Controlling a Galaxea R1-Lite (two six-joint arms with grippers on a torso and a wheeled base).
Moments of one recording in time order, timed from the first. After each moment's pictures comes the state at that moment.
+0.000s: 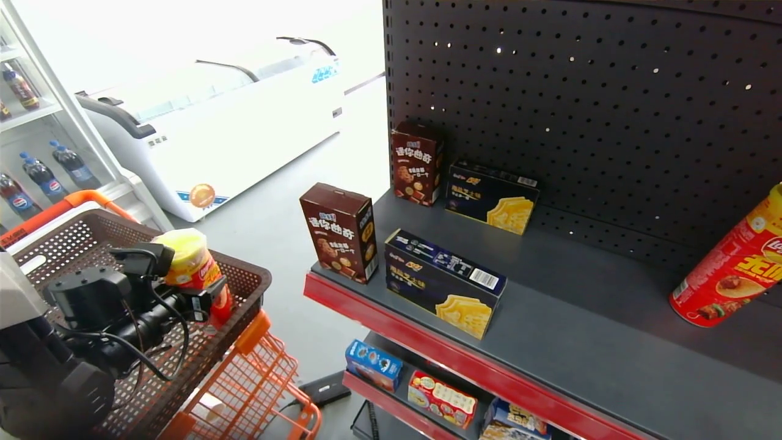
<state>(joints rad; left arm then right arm) 0.19 2.09 -0.47 -1.46 -0.17 0.12 0.00 0.00 0.00 0.00 0.02 0.00</state>
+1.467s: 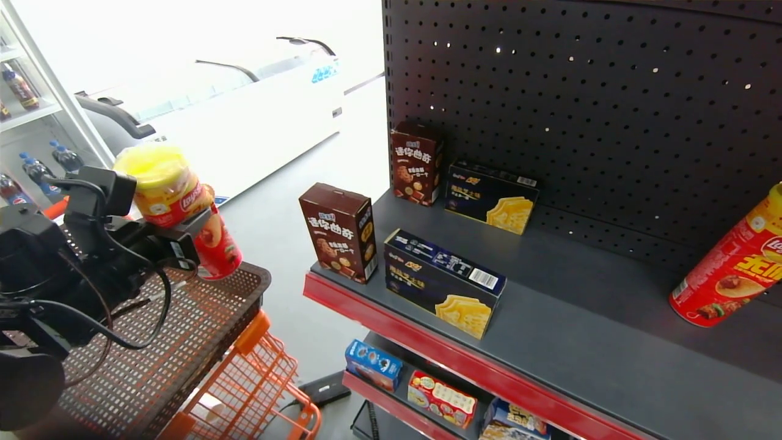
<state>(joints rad) 0.06 1.71 -0.50 -1.32 -0.22 0.11 0.00 0.00 0.00 0.00 0.02 0.00</state>
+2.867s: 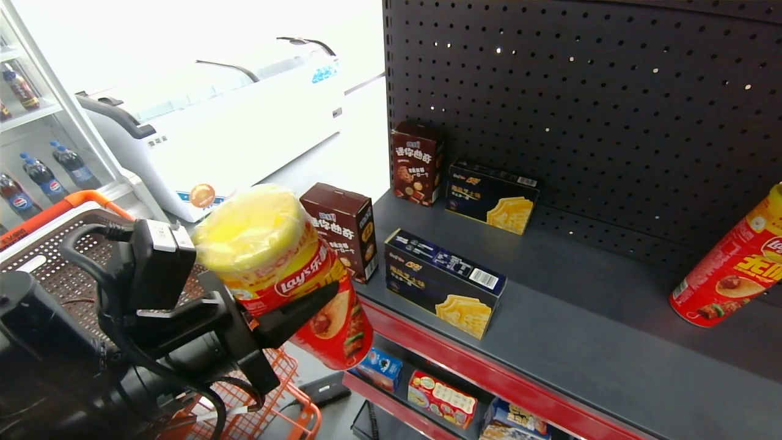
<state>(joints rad) -0.52 1.48 -0.28 -1.31 -0.32 0.02 0.00 0.00 0.00 0.00 0.02 0.00</state>
